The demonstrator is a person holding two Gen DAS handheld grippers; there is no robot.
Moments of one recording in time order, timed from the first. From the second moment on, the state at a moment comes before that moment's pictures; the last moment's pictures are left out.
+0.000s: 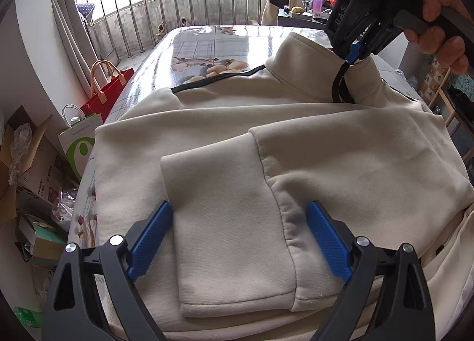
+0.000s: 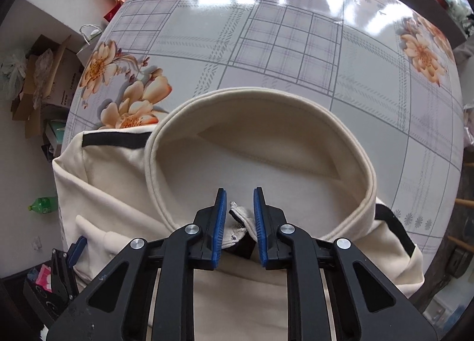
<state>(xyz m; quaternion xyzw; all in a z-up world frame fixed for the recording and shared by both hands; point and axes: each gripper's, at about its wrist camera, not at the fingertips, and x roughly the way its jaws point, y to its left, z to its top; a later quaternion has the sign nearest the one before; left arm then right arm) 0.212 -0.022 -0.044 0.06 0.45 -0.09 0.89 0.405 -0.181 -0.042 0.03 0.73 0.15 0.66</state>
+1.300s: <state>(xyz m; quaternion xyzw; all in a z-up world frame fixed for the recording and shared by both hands) 0.397 -0.112 0.012 0.04 0.46 -0.20 0.86 0.400 -0.292 -0.029 0.15 0.59 0.13 0.79</state>
